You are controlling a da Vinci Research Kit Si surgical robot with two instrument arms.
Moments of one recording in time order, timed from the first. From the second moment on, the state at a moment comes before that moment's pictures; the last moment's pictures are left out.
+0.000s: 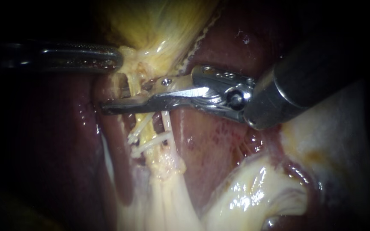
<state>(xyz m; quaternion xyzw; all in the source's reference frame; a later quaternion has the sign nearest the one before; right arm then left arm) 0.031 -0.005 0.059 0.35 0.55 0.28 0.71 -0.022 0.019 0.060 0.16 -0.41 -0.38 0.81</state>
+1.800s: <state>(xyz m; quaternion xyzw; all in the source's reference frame) 0.030 -0.004 0.055 0.46 0.62 0.26 0.58 -0.021 0.019 0.060 0.16 -0.41 -0.38 0.81</state>
